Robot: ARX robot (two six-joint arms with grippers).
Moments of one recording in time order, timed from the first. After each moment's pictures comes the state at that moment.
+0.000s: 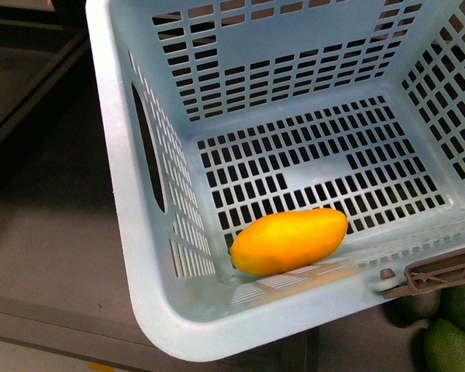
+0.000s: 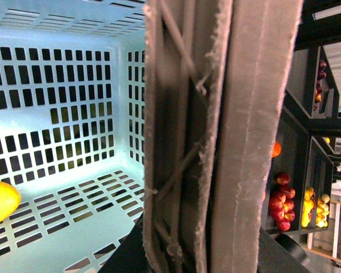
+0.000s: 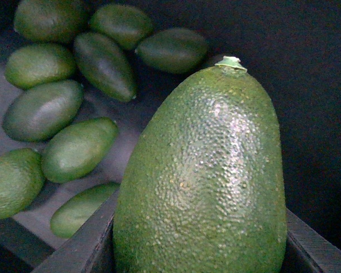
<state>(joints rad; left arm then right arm) -0.76 1.78 1.47 -0.28 0.10 -1.04 -0.81 1.75 0.68 0.03 -0.62 -1.17</state>
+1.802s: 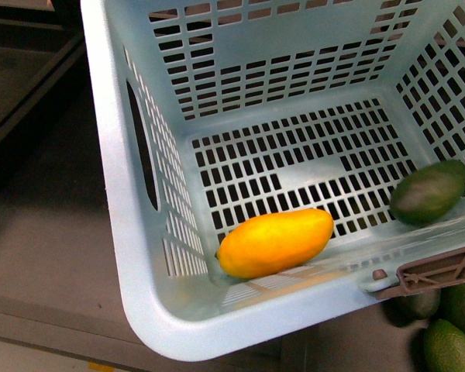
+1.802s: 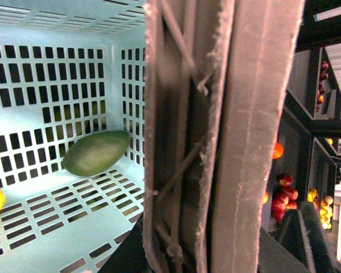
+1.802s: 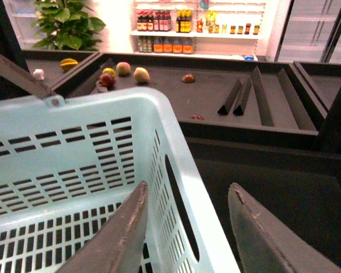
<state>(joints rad) -0.76 1.78 1.47 -0.28 0.10 -1.03 0.00 0.97 0.27 0.68 0.00 -0.02</state>
